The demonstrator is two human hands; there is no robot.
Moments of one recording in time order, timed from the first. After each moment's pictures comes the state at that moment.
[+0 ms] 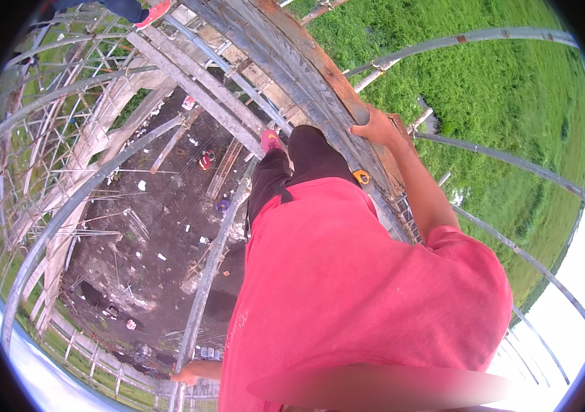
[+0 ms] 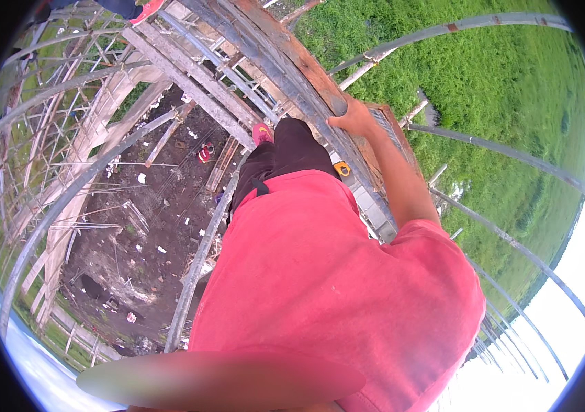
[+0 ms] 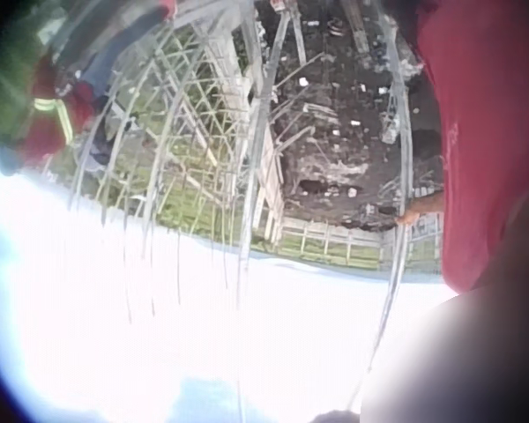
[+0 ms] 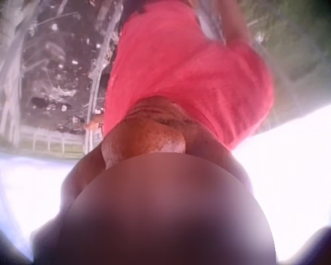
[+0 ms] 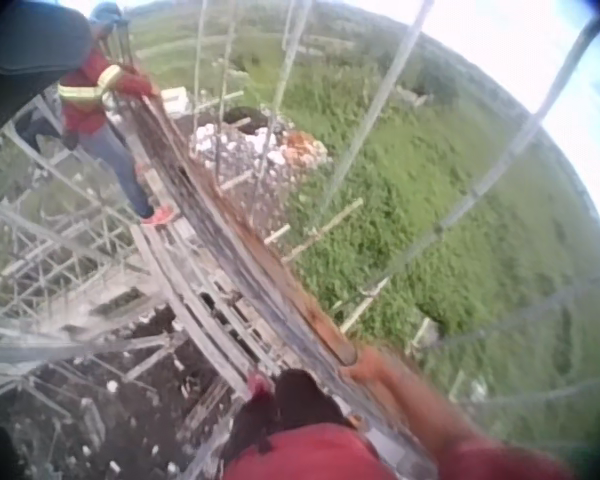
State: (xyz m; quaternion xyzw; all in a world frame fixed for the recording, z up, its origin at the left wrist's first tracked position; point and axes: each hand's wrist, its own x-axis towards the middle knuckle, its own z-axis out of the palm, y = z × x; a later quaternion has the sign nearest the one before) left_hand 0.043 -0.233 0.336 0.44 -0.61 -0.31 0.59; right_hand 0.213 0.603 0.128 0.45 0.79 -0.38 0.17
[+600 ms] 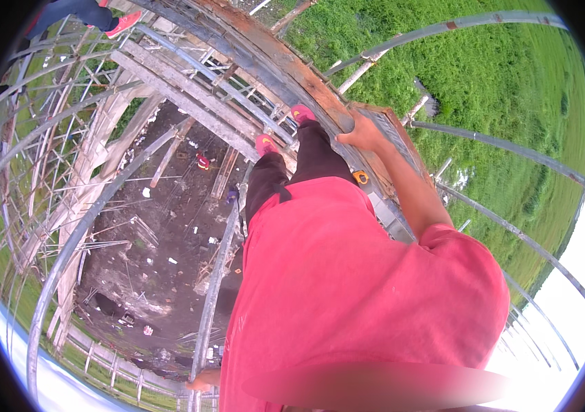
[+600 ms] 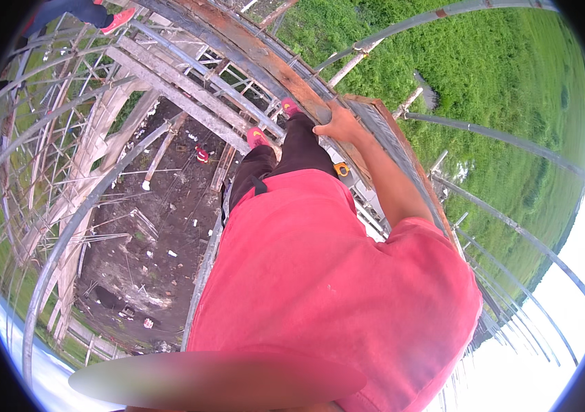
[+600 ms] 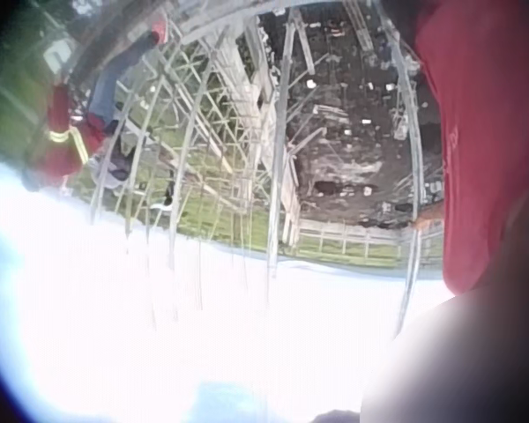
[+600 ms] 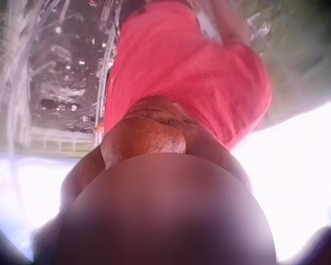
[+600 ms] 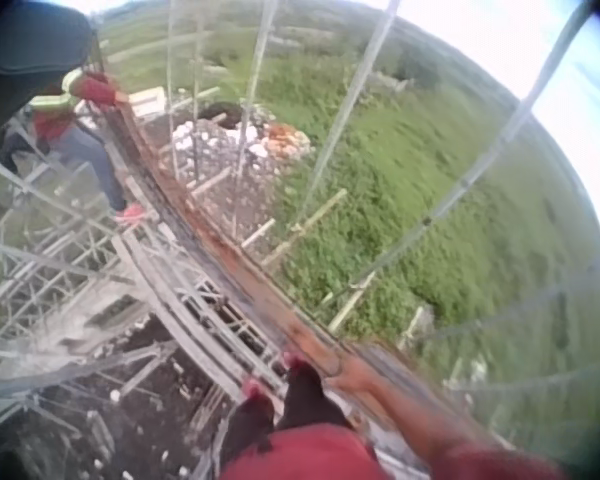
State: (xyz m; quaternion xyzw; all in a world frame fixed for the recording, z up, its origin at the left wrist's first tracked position) left_hand 0.020 -0.189 0.330 0.47 -0.66 -0.28 0.51; right_hand 0.226 0.613 0.099 0.46 0.77 -0.40 0.20
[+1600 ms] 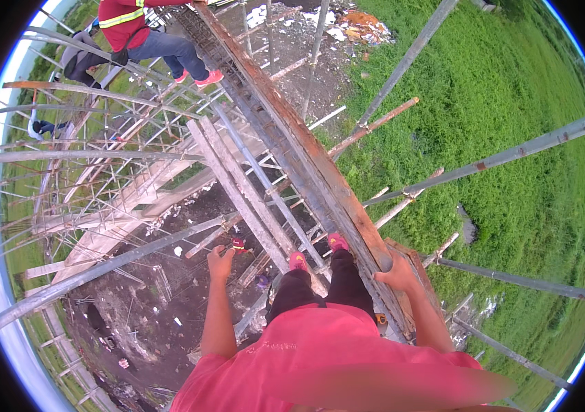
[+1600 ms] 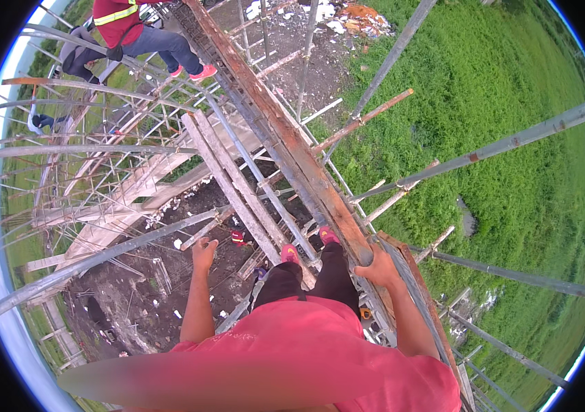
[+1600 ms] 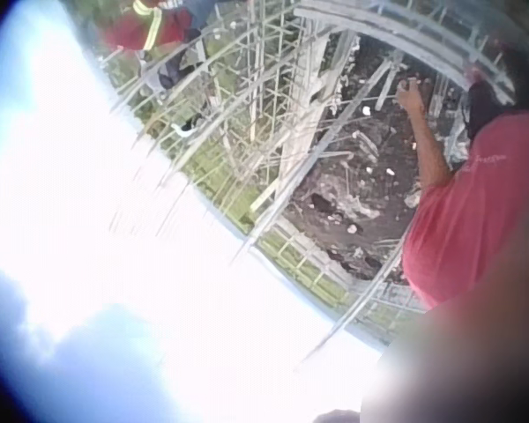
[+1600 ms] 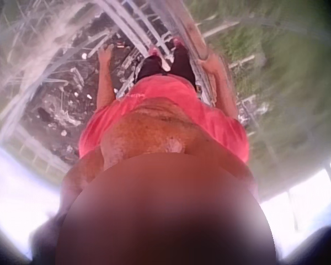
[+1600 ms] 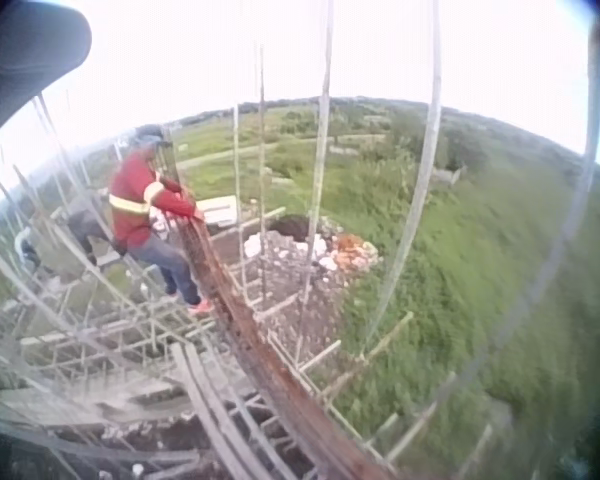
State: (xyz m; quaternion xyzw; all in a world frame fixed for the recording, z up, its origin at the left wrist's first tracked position) left_hand -0.161 0.311 0.058 0.00 -0.93 -0.29 -0.23; right_hand 0.232 0.686 0.175 0.46 0.76 -0.44 0.16
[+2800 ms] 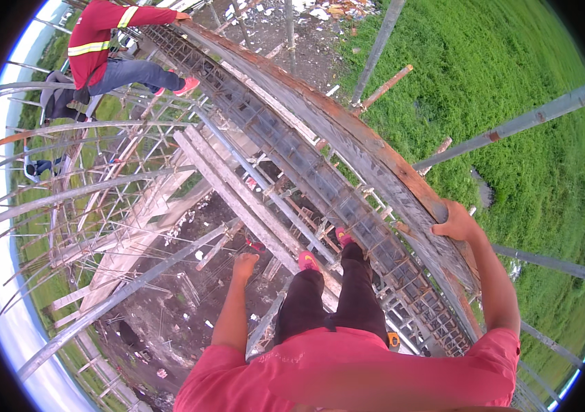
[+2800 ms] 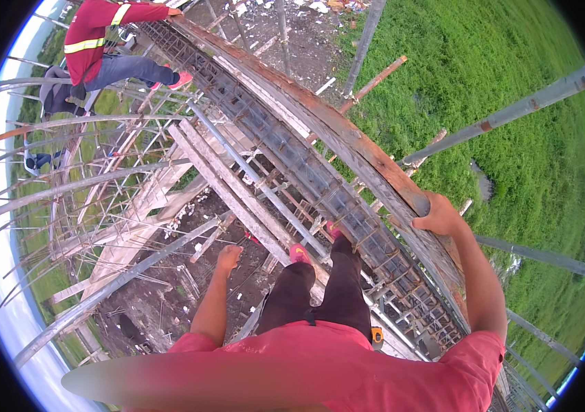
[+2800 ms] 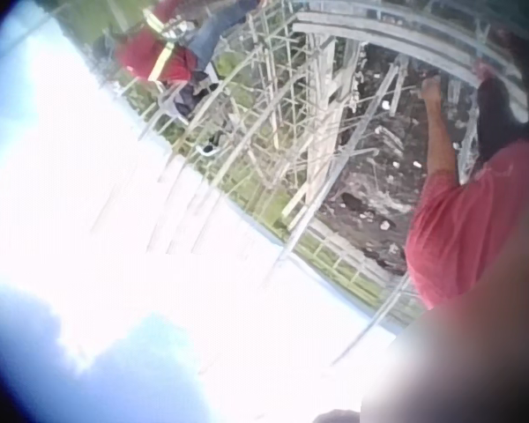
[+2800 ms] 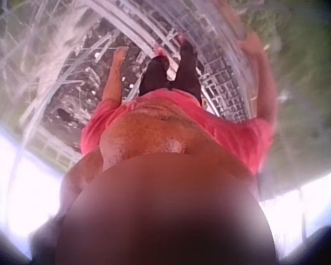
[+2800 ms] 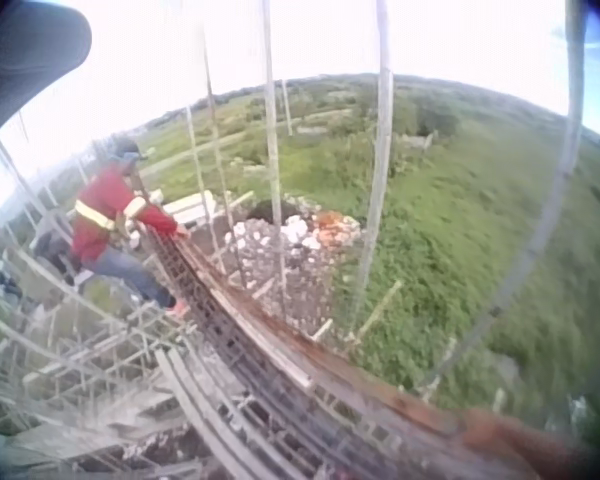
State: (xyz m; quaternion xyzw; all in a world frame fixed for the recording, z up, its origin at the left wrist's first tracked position) left_hand -0.159 0.365 -0.088 -0.03 -0.86 -0.20 -0.47; right_hand 0.261 0.883 0.151 0.45 0.78 -0.41 0.16
